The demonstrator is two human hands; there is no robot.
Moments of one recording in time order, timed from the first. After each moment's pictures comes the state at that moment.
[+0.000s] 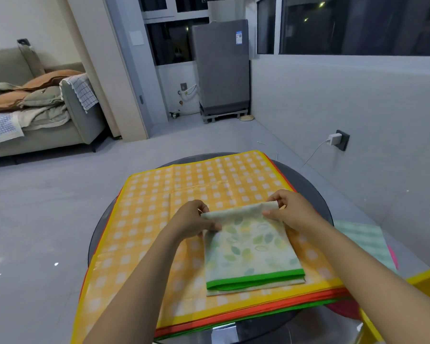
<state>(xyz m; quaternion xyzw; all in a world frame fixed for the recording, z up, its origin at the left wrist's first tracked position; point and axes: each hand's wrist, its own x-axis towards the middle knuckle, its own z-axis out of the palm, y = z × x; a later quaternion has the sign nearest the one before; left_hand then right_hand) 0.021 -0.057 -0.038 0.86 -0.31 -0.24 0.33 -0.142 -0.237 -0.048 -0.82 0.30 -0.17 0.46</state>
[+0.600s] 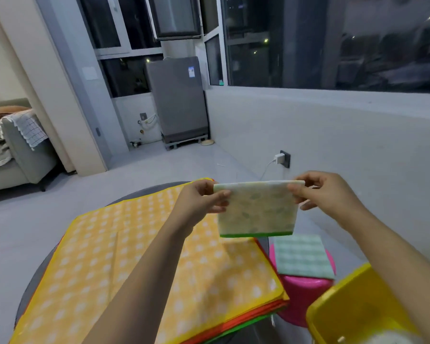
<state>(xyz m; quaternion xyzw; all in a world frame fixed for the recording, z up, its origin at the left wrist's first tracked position) -0.081 -0.162 0.047 0.65 -0.40 -0.27 0.60 -0.288 -0.311 0.045 -0.75 0.31 -0.36 0.46</state>
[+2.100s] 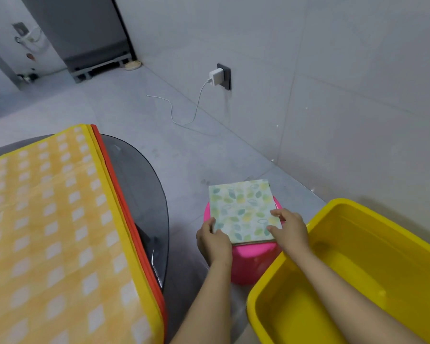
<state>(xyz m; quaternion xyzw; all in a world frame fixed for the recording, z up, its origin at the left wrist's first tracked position) -0.187 -0.384 -0.281 0.82 -0.10 -0.25 0.50 -0.320 -0.462 -0.292 -0.69 0.59 -0.21 0.37</state>
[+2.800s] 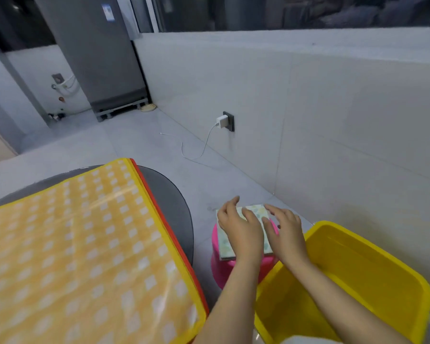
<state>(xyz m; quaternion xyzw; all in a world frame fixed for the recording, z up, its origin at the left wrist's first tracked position) -0.245 -0.369 -0.139 0.74 -0.27 -0.16 0.59 -0.322 -0.409 -0.181 -0.76 0.48 -0.35 0.26</state>
